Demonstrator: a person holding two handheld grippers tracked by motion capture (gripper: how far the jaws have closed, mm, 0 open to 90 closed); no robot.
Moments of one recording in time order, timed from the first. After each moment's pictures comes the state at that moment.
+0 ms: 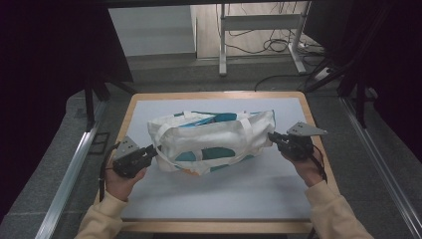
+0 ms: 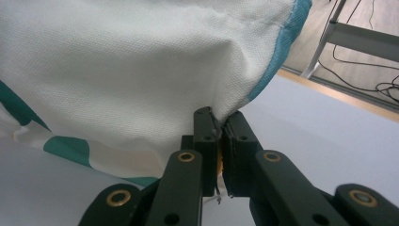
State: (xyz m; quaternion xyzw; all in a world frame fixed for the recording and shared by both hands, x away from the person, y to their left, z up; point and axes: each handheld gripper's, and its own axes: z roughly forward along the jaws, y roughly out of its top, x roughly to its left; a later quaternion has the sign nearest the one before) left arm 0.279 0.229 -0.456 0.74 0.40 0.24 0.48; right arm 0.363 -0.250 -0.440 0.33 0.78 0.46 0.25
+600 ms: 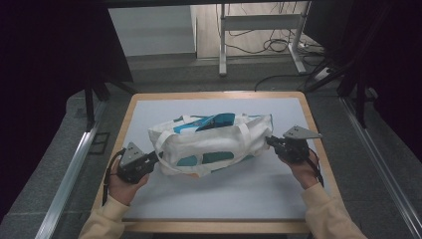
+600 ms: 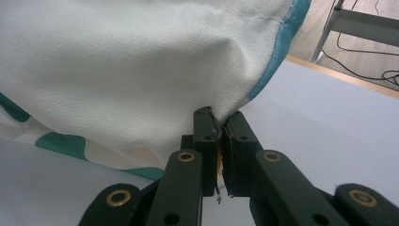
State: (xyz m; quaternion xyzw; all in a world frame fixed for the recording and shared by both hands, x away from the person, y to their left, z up) left arm 0.276 0.224 -0.477 0.76 0.41 0.25 0.45; right arm 0.366 -0.246 -0.459 0.34 0.79 0.46 0.24
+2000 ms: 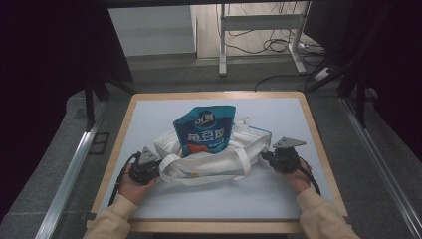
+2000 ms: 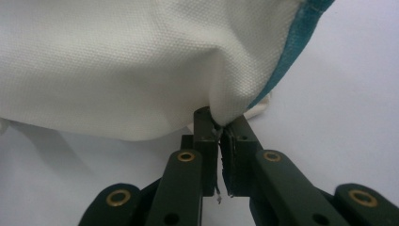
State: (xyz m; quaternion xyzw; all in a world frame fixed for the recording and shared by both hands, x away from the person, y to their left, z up) left arm 0.301 0.214 -0.526 0.80 0.43 0.21 0.37; right arm 0.369 -0.240 -0.511 0.36 0.83 0.39 0.18
